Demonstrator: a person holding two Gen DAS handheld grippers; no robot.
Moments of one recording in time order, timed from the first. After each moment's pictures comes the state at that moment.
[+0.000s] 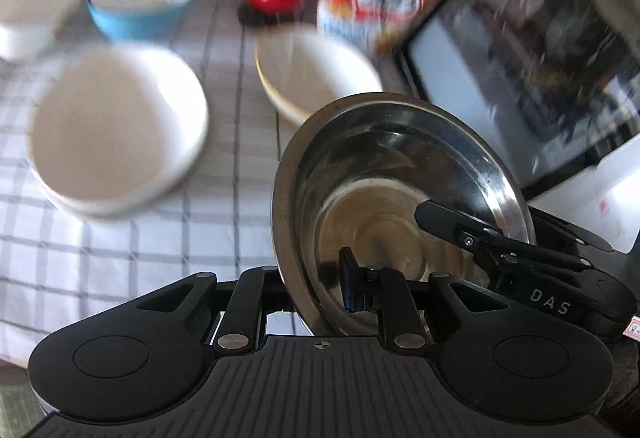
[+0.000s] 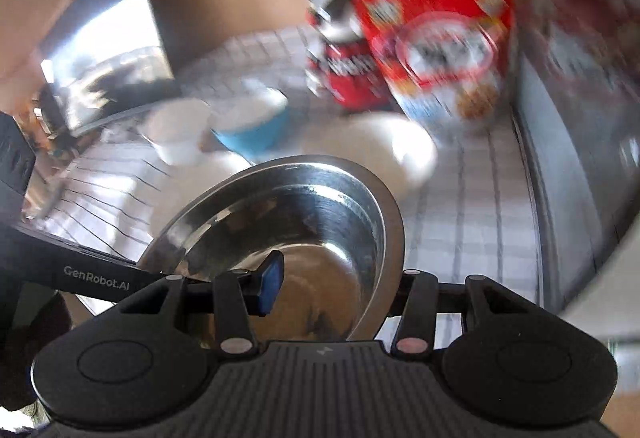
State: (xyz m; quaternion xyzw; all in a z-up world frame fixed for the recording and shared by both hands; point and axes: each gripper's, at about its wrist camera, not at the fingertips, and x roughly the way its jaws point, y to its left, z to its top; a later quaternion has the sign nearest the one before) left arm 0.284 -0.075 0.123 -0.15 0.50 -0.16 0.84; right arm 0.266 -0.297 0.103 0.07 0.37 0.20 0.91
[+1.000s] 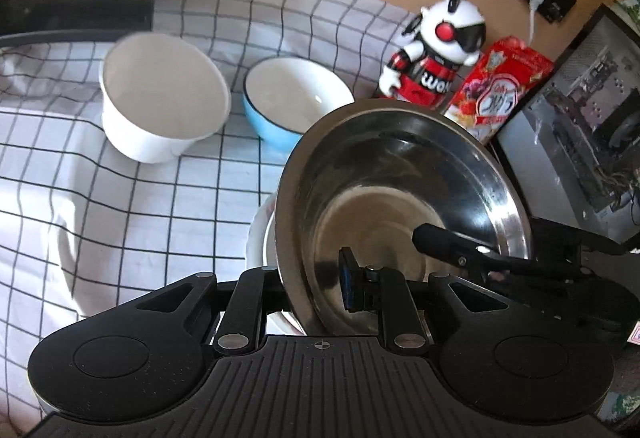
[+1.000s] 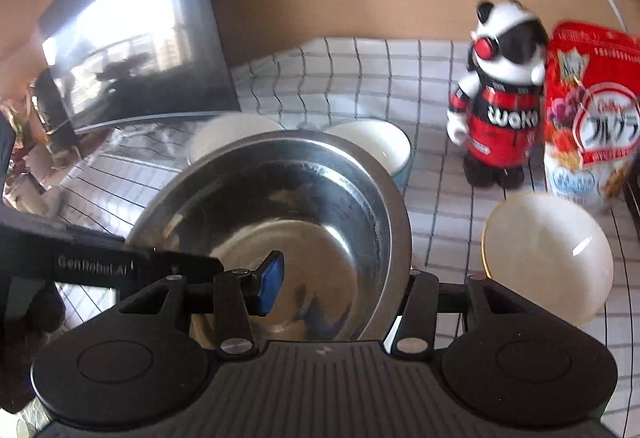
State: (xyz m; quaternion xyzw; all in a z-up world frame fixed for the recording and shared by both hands) left arm 0.356 0.099 0.133 -0.12 0.48 -0.13 0.86; right arm 0.366 -0.096 0.118 0.04 0.39 0.19 0.90
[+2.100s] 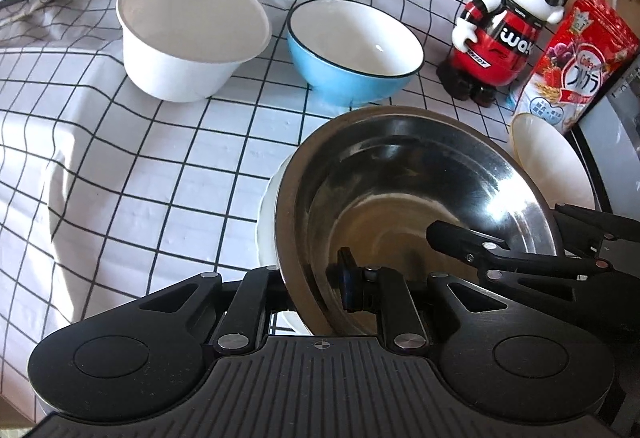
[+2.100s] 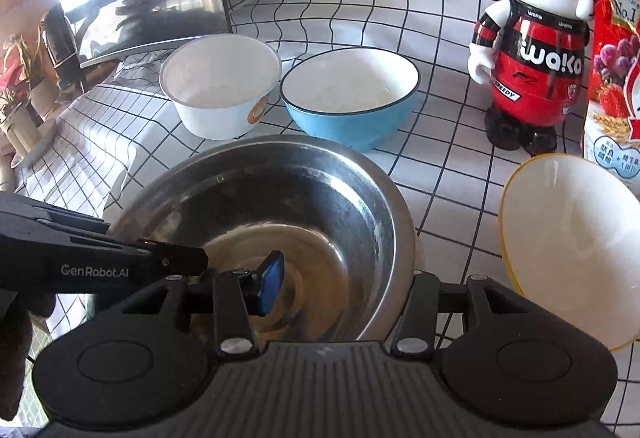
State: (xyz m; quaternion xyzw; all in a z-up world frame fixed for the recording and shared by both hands) left arm 0.362 0.062 0.066 -0.11 0.50 -0.01 0.86; right arm 0.403 -0.107 0.043 -0.02 0.42 0.25 0.87
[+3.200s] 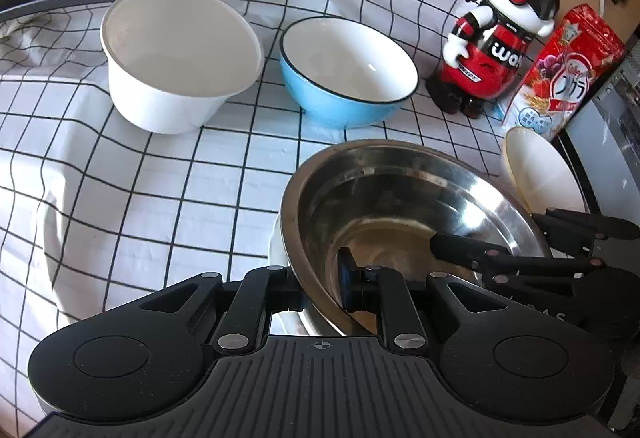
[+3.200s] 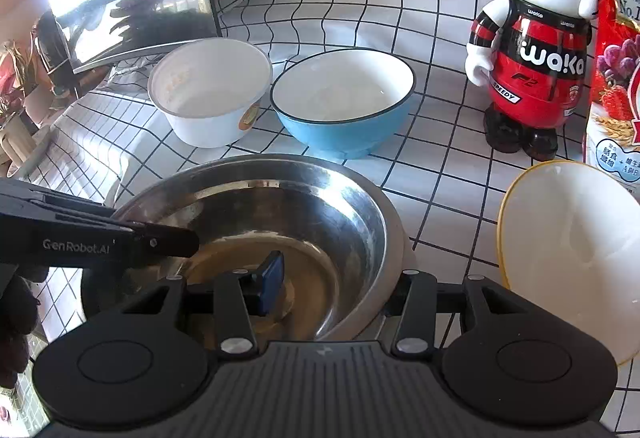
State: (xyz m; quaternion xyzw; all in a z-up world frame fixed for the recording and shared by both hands) left arm 0.378 0.077 0.073 -0.10 0.49 -0.05 0.86; right arm 0.416 -0.107 0.044 -0.01 0.43 0.24 0.87
